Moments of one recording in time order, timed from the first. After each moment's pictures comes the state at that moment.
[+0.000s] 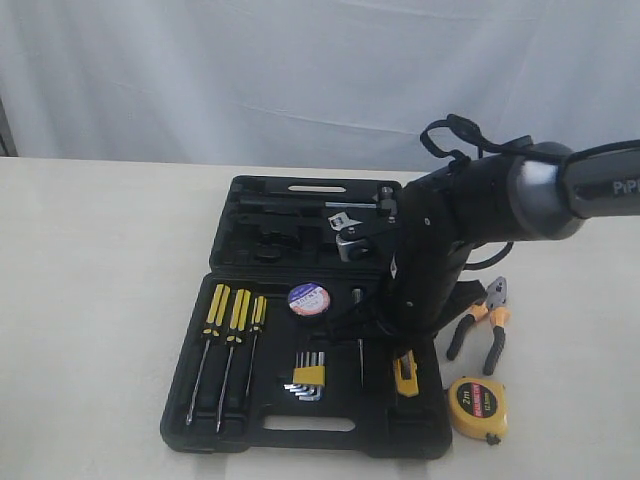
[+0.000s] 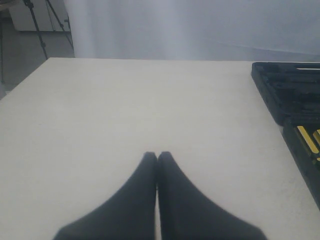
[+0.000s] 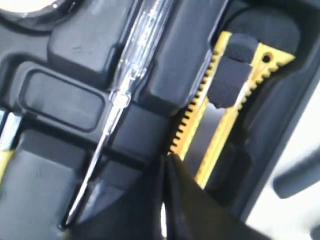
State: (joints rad) left arm 0.07 0.00 0.00 0.00 0.35 0.01; right arm 0.15 1.97 -1.21 -0.08 0.71 0.24
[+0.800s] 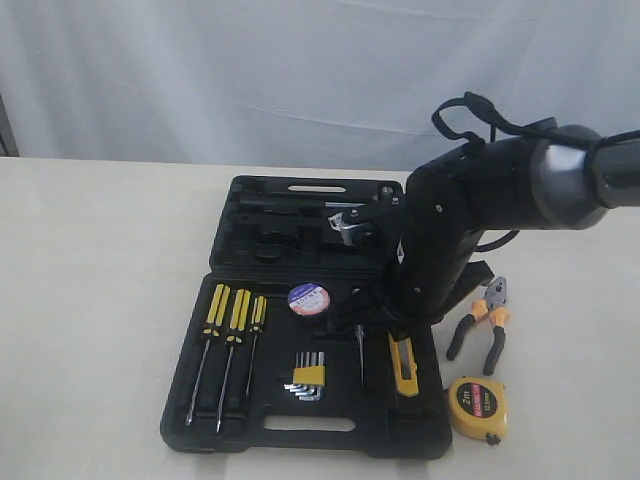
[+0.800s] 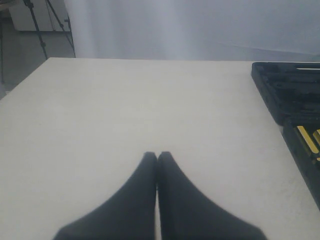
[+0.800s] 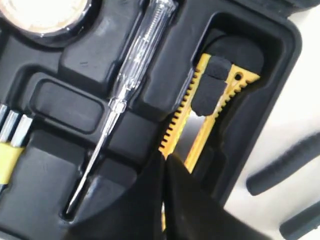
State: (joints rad) left arm 0.07 0.00 0.00 0.00 0.35 0.01; right arm 0.15 1.91 -1.21 -0.12 0.71 0.24
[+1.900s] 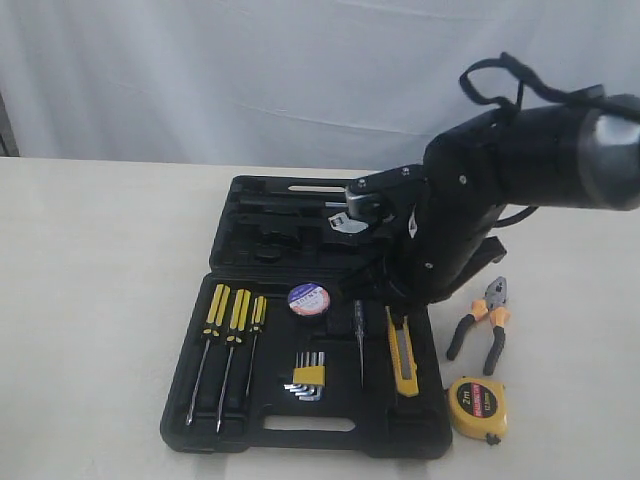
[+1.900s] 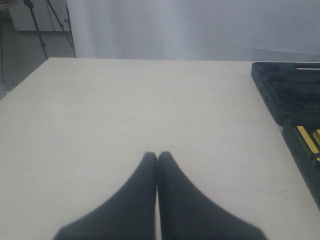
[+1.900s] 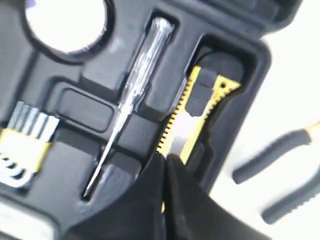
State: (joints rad) left arm 0.07 0.00 0.00 0.00 0.35 0.01; right arm 0.15 1.81 -1.21 -0.12 0.74 0.24
